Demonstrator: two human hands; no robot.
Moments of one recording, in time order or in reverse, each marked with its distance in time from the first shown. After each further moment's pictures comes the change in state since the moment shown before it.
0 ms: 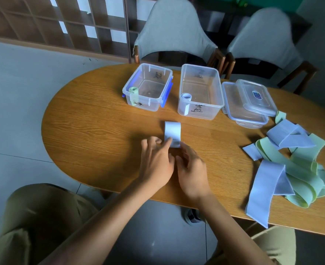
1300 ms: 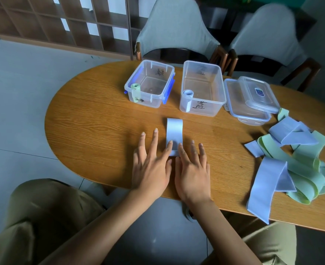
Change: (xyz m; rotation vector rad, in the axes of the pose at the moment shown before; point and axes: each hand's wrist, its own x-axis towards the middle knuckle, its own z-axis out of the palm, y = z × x) left_hand -0.037 -0.018 0.006 0.316 0.034 0.067; right_hand -0.022 0.003 0.008 -0.534 -0.116 0.064
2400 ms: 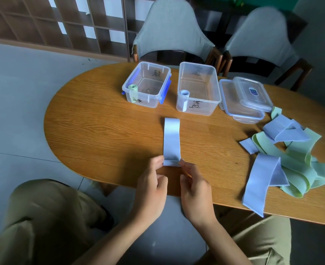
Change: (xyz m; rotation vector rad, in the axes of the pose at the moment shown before) left_hand -0.050 0.017 -0.020 -1.039 -0.041 -0.275; right_hand -0.054 0.008 -0.015 0.596 0.124 -0.017
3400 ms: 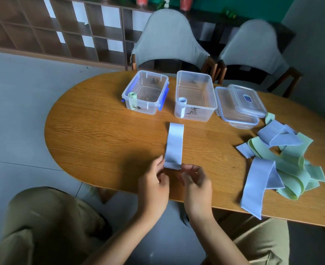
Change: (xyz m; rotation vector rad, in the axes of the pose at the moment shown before) left_hand 0.016 -0.002 0.012 -0.053 0.156 -0.008; right_hand 0.014 -0.014 0.011 0.446 0.197 0.391
